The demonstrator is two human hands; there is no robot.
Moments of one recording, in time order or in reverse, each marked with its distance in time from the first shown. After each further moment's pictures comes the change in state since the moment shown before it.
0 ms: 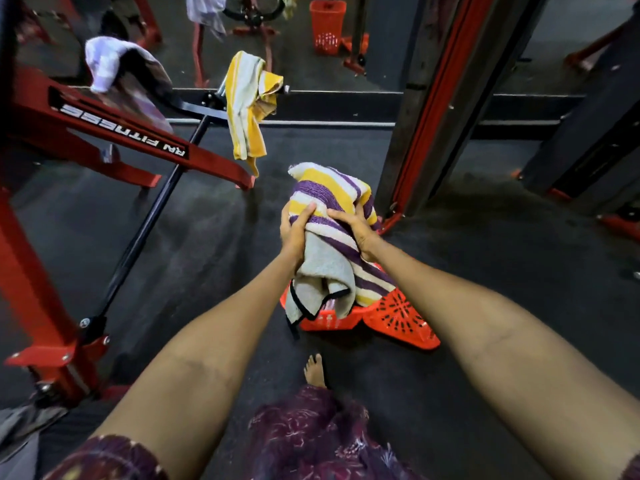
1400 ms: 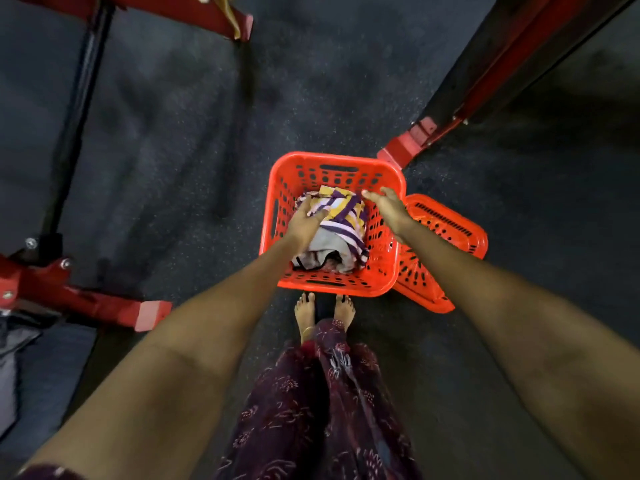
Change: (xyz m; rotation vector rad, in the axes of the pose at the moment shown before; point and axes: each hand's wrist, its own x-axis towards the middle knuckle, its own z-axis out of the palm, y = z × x) left_hand 0.238 -0.199 0.027 0.397 -0.009 -0.518; right_hand 0.276 0.143 -0.106 -0.398 0.121 0.507
